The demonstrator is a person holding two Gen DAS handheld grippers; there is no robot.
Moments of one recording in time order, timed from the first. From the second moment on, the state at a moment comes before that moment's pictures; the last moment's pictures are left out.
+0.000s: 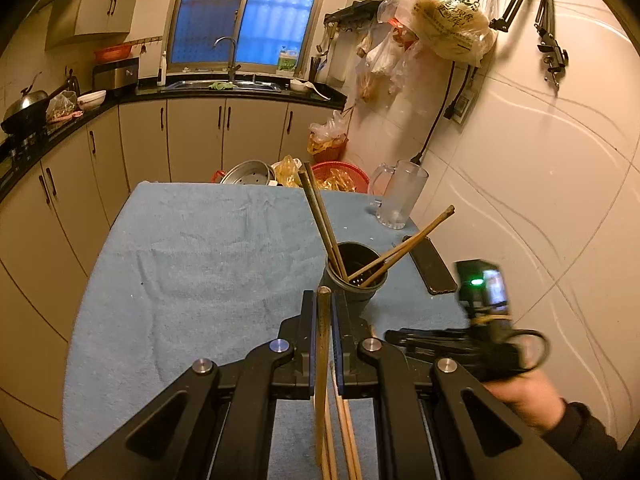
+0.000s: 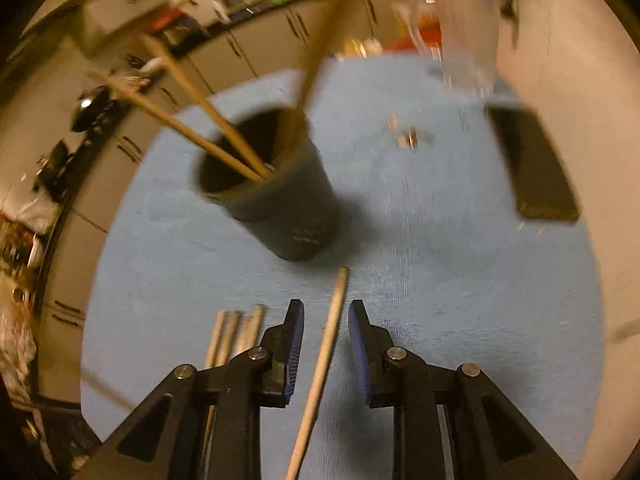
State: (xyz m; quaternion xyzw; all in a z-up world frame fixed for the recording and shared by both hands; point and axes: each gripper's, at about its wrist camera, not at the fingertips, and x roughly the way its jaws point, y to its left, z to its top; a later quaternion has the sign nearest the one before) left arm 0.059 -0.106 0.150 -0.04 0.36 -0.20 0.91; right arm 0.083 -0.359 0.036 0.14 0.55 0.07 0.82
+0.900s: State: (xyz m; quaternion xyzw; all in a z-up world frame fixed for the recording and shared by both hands) left arm 0.055 -0.093 0.158 -0.06 0.35 -0.20 0.91; right arm 0.035 -0.342 0.110 0.09 0.44 0.12 0.89
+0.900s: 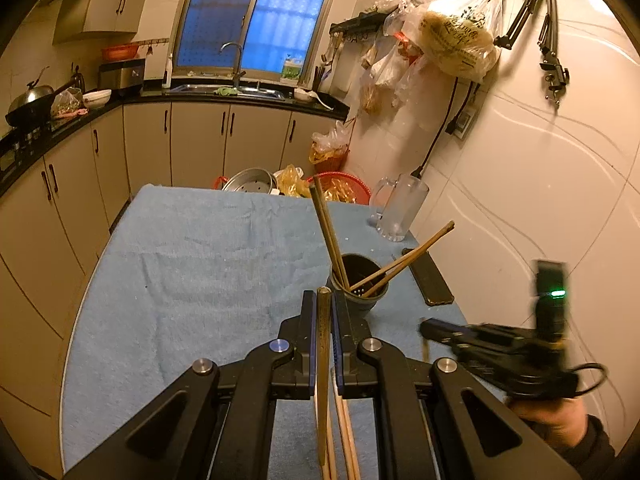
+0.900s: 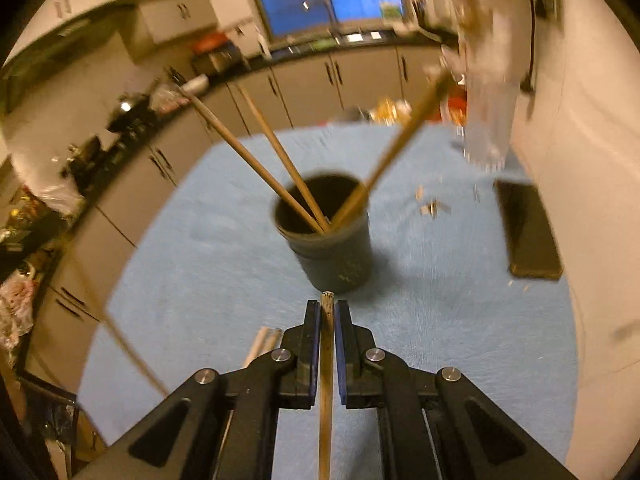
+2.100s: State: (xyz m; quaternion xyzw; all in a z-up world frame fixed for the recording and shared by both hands) left arm 0.128 -0.152 0.244 -0.07 0.18 -0.22 0.96; right arm 0.037 -0.341 0.300 0.06 0.16 0.08 0.98
